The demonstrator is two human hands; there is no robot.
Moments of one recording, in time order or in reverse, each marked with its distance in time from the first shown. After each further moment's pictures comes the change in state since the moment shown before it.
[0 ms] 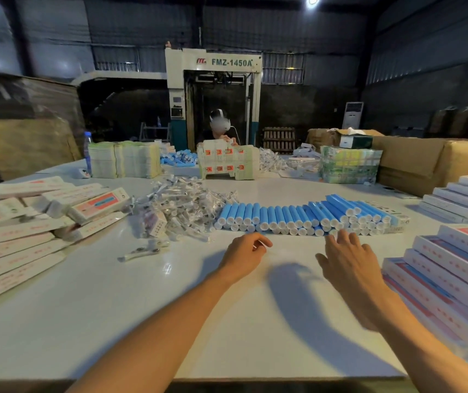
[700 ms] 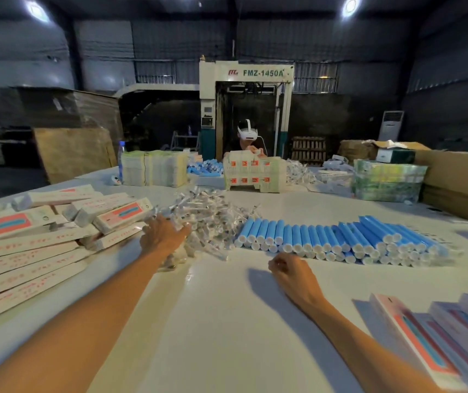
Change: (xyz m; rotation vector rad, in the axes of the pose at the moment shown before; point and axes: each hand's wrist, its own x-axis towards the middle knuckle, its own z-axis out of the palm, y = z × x) left_hand 0.034 -0.106 -0.186 0.516 0.387 -0.644; right_hand 0.070 -0.115 0.052 0.976 -0.095 -0.137
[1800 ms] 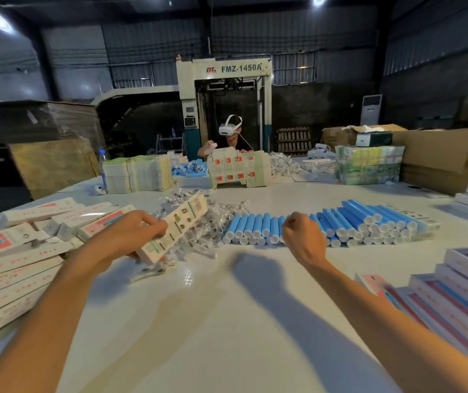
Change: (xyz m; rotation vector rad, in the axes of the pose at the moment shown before) left_hand -0.087 0.007 -0.120 -0.443 -0.375 0.153; right_hand 0.049 0.007 -0.044 -0.069 0.373 0.126
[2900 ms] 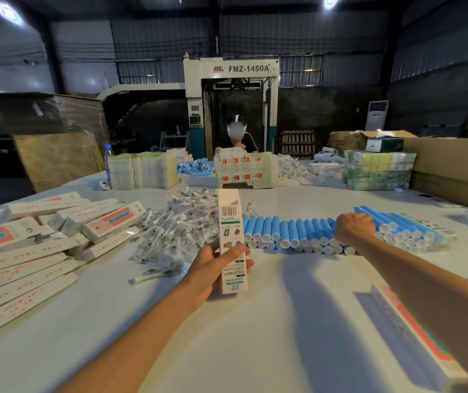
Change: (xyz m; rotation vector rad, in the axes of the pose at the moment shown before) left_hand 0.014 -0.019 0.151 -0.920 -0.287 0.134; right_hand 0.088 0.059 -0.032 -0.884 -0.288 0.204
